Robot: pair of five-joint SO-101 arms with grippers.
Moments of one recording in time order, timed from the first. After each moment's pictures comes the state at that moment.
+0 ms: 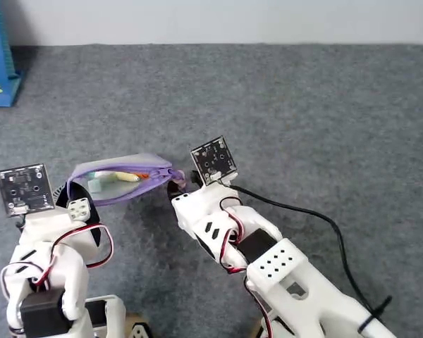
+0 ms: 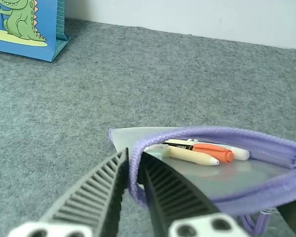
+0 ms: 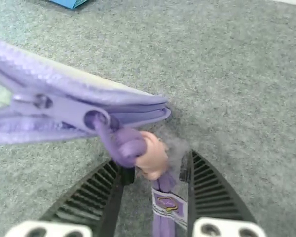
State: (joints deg) left arm -14.2 -81.7 53.0 74.1 8.4; right arm -40.6 -40.4 63.0 17.1 -11.5
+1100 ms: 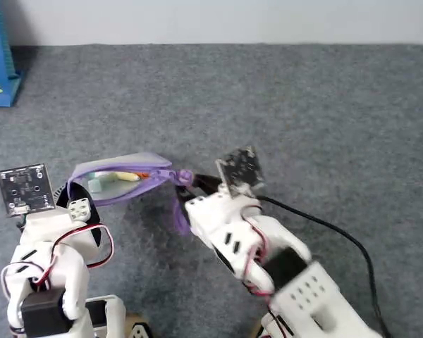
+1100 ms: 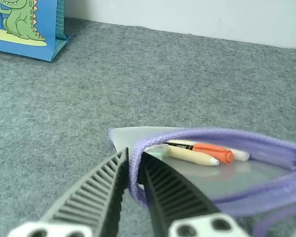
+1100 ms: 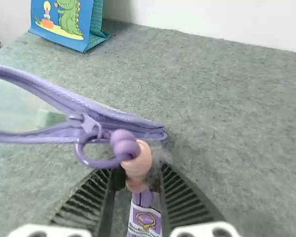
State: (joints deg) left arm -14.1 -81.7 53.6 73.3 8.4; right arm -39.4 -64.9 63.0 35.7 -11.3
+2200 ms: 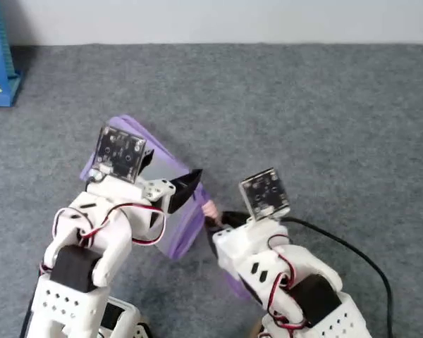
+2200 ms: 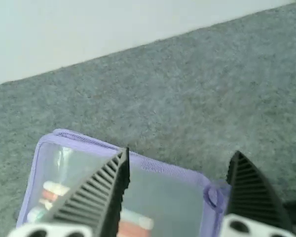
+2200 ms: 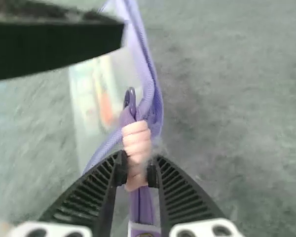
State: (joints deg) left arm 14.9 -63.5 48.0 58.7 2.2; right arm -36.0 -80.4 63.0 62.3 -13.2
